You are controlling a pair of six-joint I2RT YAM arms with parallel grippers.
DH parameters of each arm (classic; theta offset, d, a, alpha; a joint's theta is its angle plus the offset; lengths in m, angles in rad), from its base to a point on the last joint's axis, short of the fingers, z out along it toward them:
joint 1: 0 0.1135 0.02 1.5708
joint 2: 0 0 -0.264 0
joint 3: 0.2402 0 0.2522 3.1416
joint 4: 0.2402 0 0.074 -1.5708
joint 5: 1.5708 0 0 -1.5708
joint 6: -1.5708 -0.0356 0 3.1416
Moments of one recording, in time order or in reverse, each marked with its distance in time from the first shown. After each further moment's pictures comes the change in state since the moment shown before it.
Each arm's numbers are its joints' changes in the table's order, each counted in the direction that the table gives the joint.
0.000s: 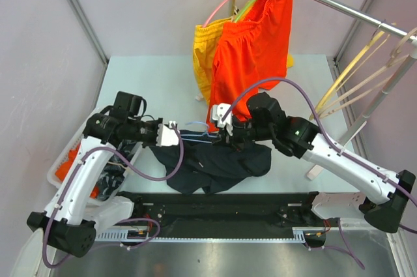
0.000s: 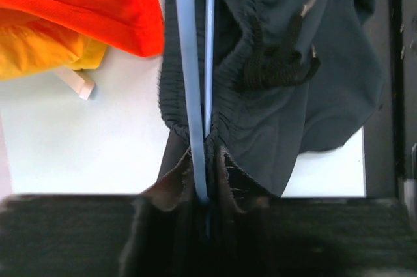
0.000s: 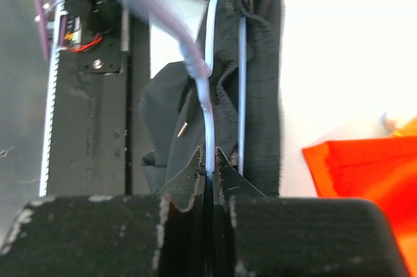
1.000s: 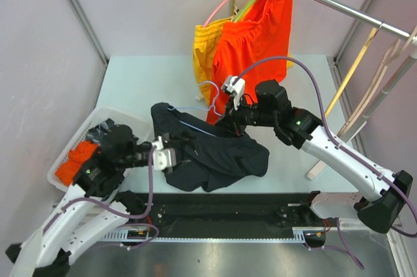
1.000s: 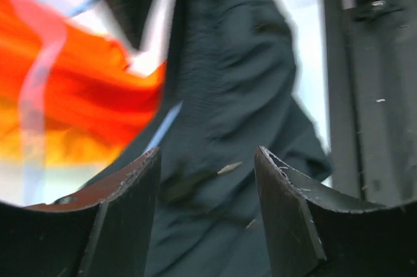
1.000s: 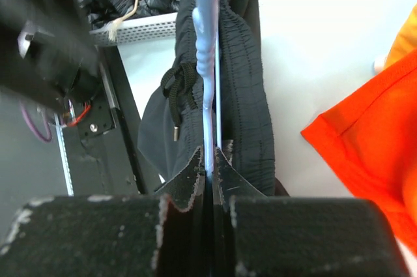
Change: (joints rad) left arm -0.249 0.429 -0.296 -0.580 0.053 0.654; right arm -0.146 -0.024 0.015 -0.103 0.055 -0.339
